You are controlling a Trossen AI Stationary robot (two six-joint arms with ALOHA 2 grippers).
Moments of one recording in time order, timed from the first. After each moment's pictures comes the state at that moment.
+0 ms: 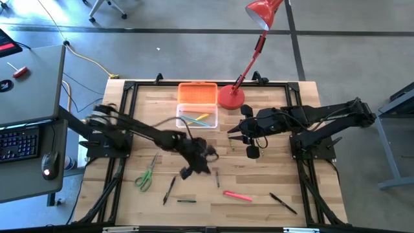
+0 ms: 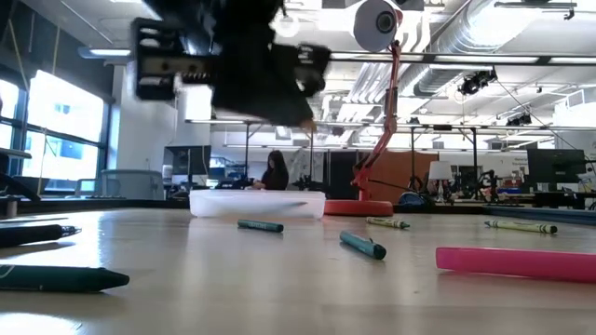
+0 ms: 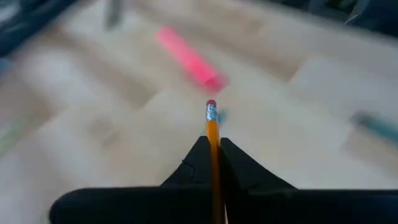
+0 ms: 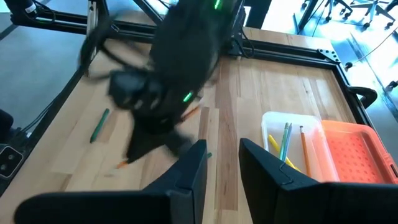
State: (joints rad) left arm -0.17 1.74 1.05 -0.03 0.34 0.66; right arm 0.15 1.23 1.21 -0.49 0.10 -0.03
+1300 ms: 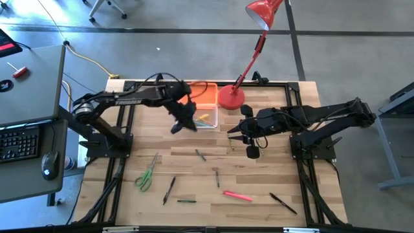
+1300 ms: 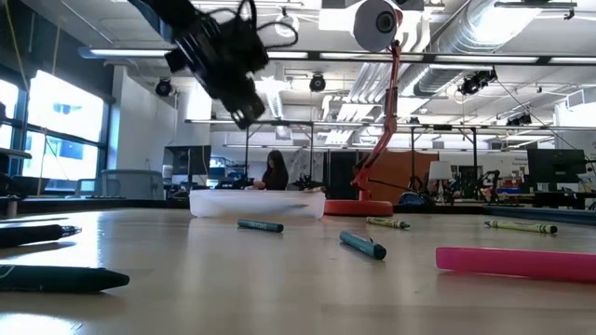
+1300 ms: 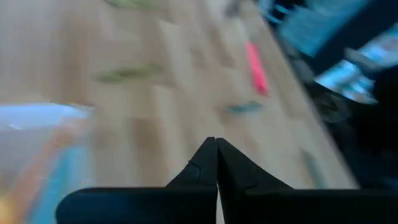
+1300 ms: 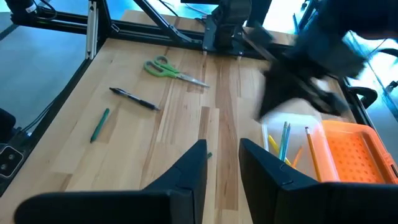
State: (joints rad) left arm 0.40 1.53 1.05 -0.45 0.81 0.28; right arm 0.15 1.23 1.21 -0.49 0.10 -0.03
